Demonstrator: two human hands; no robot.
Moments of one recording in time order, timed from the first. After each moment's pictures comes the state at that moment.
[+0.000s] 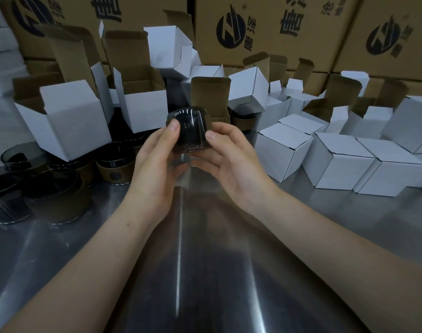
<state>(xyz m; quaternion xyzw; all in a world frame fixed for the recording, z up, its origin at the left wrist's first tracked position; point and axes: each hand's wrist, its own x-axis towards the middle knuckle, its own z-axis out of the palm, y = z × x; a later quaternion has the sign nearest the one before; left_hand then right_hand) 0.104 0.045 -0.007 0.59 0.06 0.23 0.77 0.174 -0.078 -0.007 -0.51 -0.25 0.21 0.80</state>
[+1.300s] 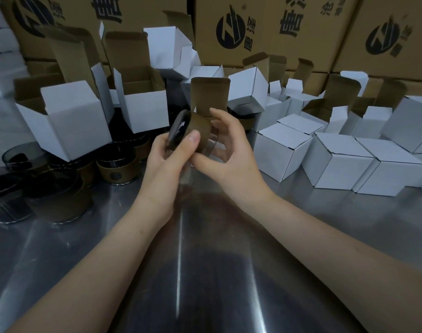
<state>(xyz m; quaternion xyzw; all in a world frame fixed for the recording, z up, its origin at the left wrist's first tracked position) 0.108 0.040 -0.018 0.63 0.04 0.24 0.74 0.173 -0.075 -0.016 -0.67 -0.37 -0.04 0.65</state>
